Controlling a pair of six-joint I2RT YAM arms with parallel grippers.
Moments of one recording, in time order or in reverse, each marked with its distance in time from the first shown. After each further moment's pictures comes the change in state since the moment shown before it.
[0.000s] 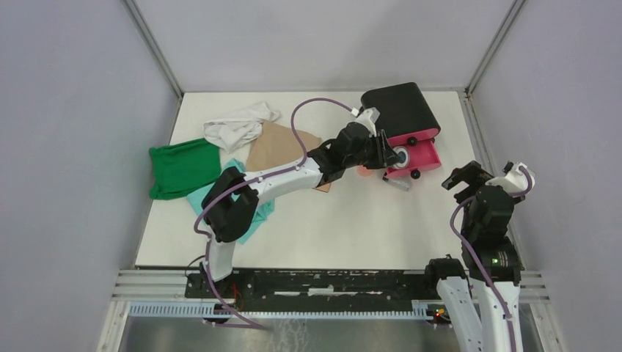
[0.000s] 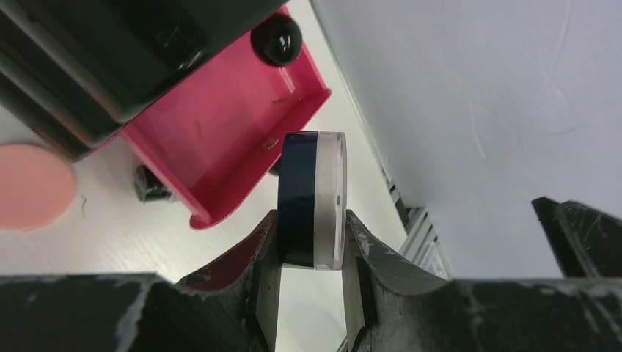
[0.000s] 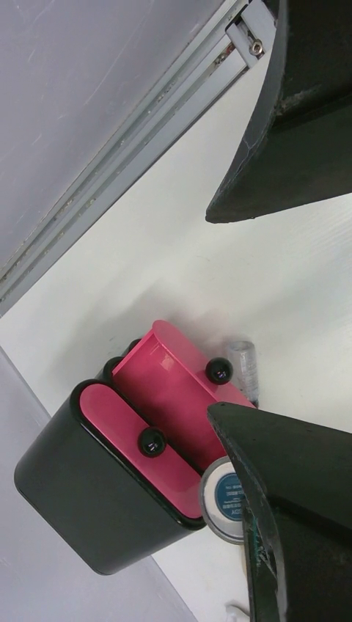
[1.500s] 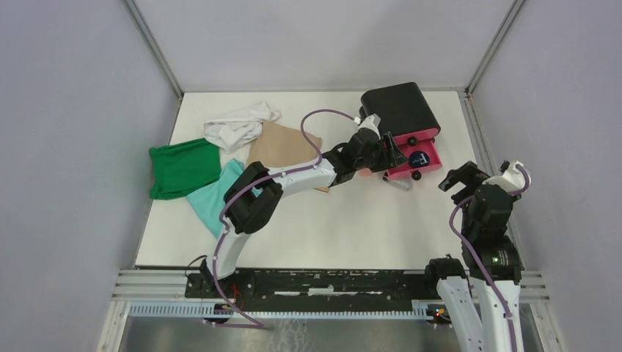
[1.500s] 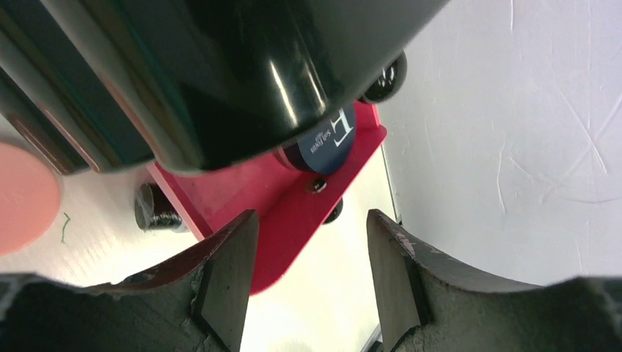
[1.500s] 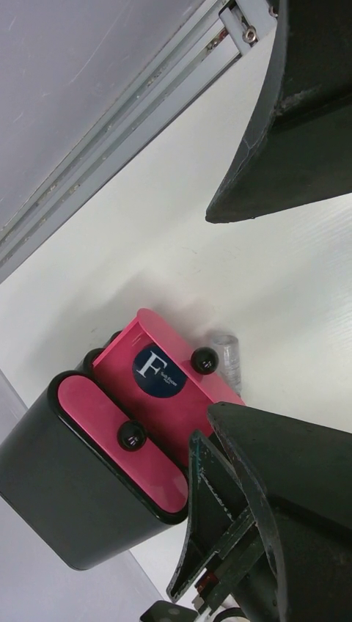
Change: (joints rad) left arm -0.006 0.209 0.124 0.045 -0.069 -0.166; right arm 0.000 0.010 0.008 -0.032 -0.048 0.006
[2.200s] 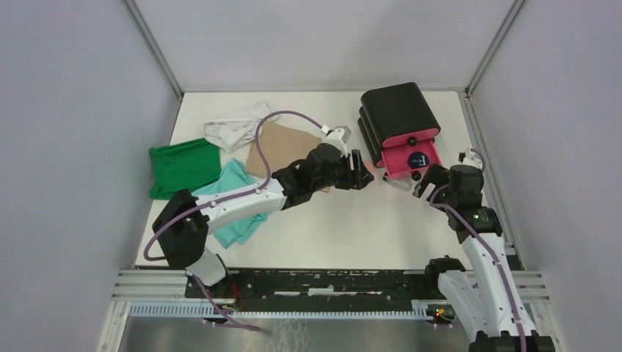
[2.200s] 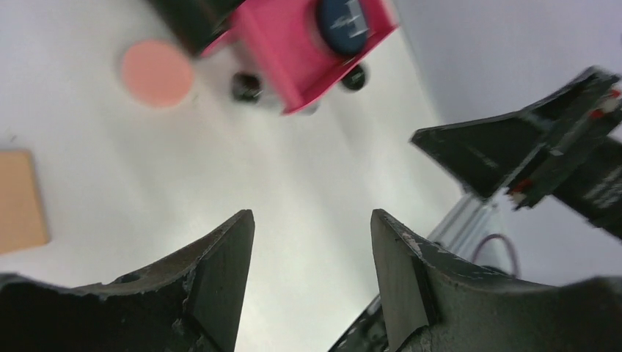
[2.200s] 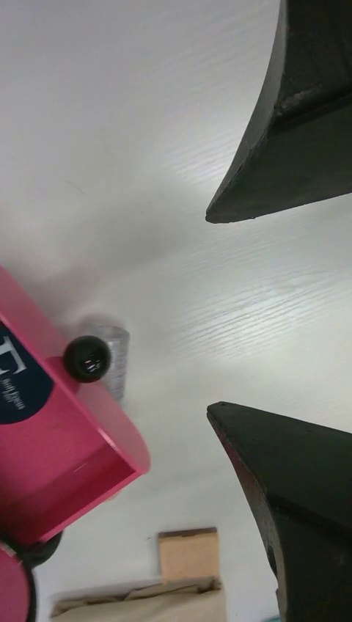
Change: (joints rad) left arm -0.038 -0.577 -0.465 -0.091 -0.087 0.230; right arm 0.000 0.286 -0.069 -0.013 -0.264 0.003
